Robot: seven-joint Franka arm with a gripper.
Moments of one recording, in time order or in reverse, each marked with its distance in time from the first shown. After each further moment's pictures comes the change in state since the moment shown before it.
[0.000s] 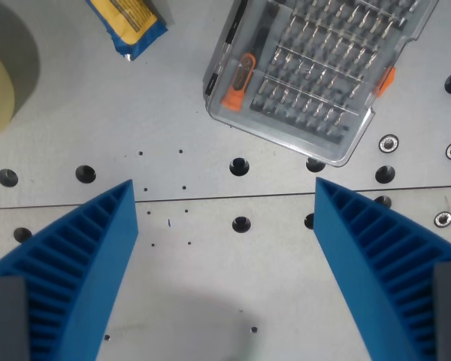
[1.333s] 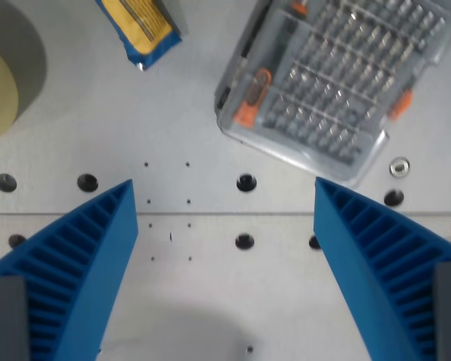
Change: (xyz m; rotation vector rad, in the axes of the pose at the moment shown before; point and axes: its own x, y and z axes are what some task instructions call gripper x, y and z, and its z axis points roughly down) arm 0.012 -0.013 0.020 -0.005 -0.003 -0.070
